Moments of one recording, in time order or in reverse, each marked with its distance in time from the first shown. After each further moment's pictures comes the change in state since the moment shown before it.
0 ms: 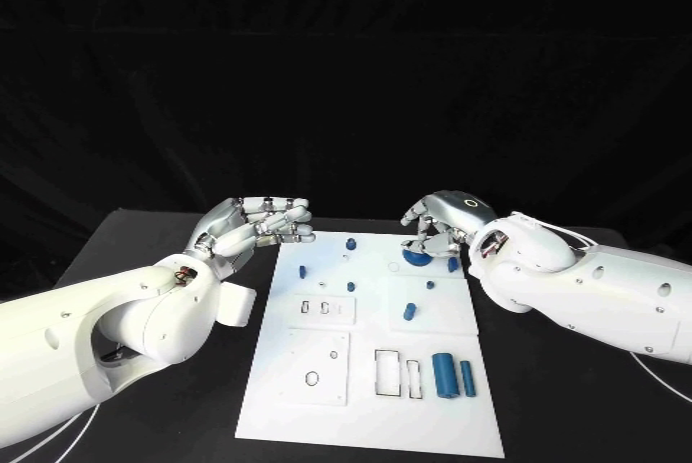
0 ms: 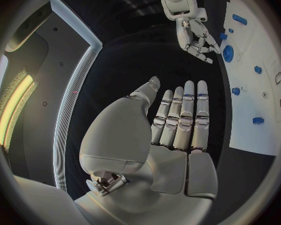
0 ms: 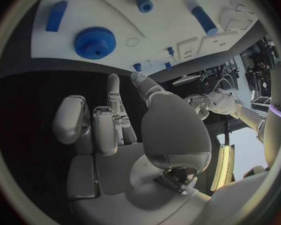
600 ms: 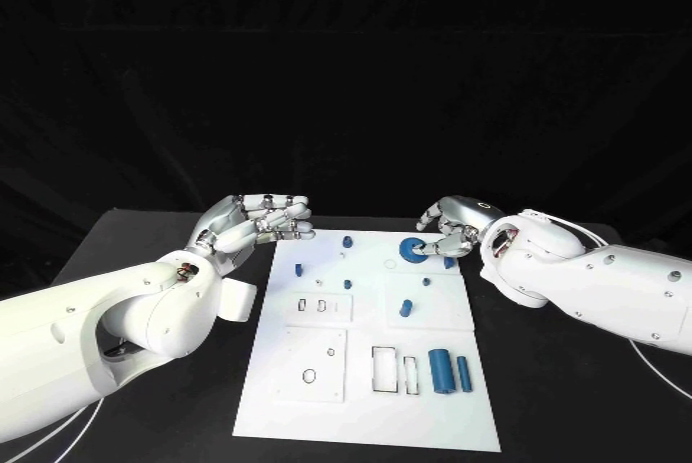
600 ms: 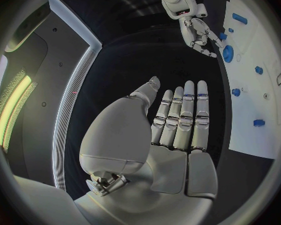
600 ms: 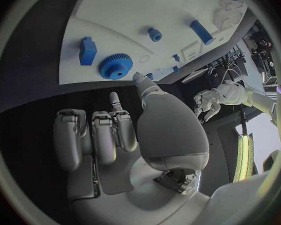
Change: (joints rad) left arm 0.000 0.020 -0.001 -0.027 0.000 0.005 -0.003; left_hand 0.000 0.000 0.000 0.000 0.000 0.000 0.000 0.000 0.000 0.000 0.000 0.000 0.000 0.000 0.000 0.000 0.000 0.000 0.000 0.000 0.000 -0.001; right arm -0.004 -0.012 0.000 -0.052 0.156 0.110 -0.026; right_hand 0.065 0.030 -0.152 0.105 0.020 -0.113 0.025 0.077 0.053 0.166 0.027 1.150 0.962 0.001 0.017 0.177 0.005 -0.062 0.081 0.018 0.248 0.230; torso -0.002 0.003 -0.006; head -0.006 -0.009
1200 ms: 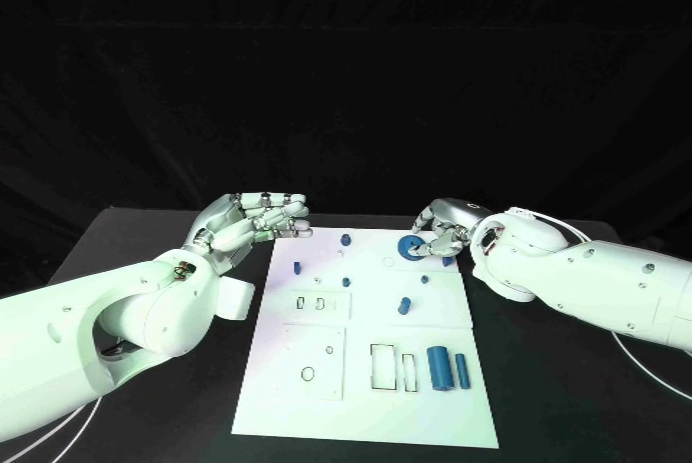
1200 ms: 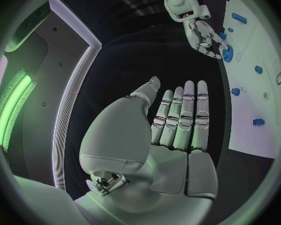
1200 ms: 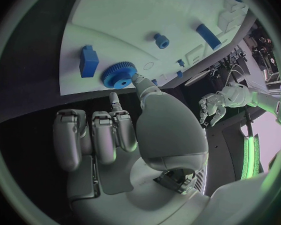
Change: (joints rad) left arm 0.000 0.002 0.000 -0.001 0.000 0.001 -0.001; left_hand 0.000 0.000 0.003 -0.003 0.000 0.000 0.000 0.000 0.000 0.000 0.000 -0.004 0.000 0.000 0.000 0.000 0.001 0.000 0.000 0.000 0.000 0.000; right arm -0.007 0.048 -0.003 -0.059 0.011 0.049 -0.017; right_hand 0.008 0.008 -0.003 0.003 0.011 -0.008 0.001 0.004 0.003 0.000 0.000 0.000 0.000 0.000 0.000 0.000 0.000 0.000 0.000 0.007 0.004 0.000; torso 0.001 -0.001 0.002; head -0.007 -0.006
